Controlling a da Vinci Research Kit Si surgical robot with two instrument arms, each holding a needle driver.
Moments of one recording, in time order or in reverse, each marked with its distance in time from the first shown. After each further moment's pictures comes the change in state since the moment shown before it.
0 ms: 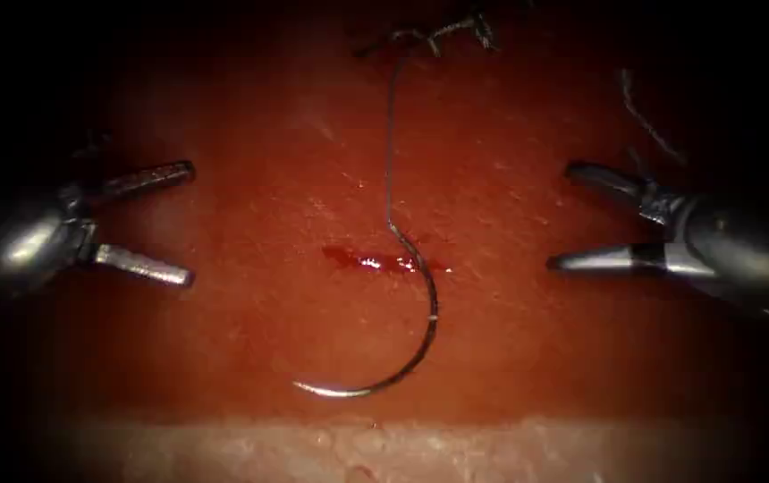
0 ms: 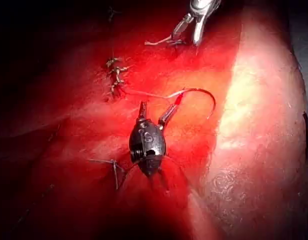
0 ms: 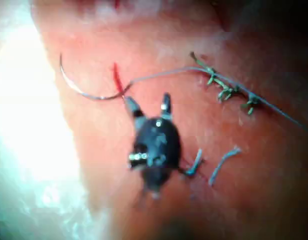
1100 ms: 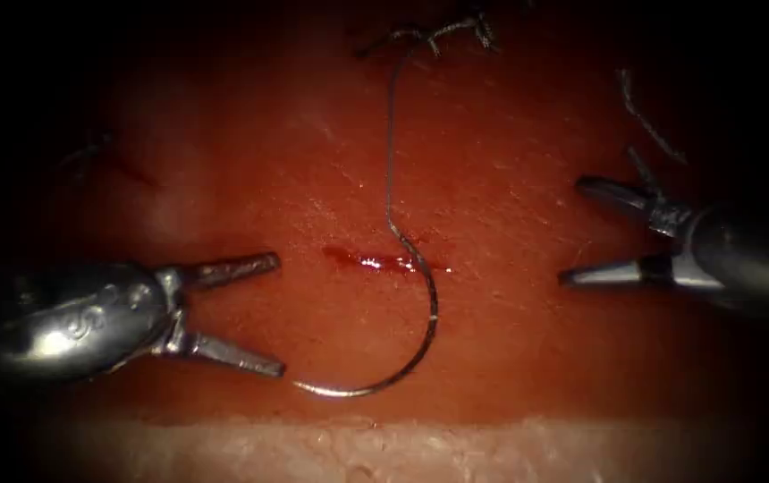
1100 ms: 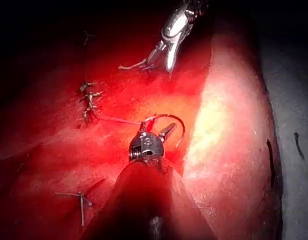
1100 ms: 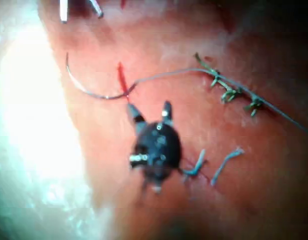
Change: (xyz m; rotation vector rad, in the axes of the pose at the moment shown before) right arm -0.001 -0.001 0.000 0.002 -0.084 -0.018; left arm 0.001 0.005 0.006 -0.005 -0.303 -0.057
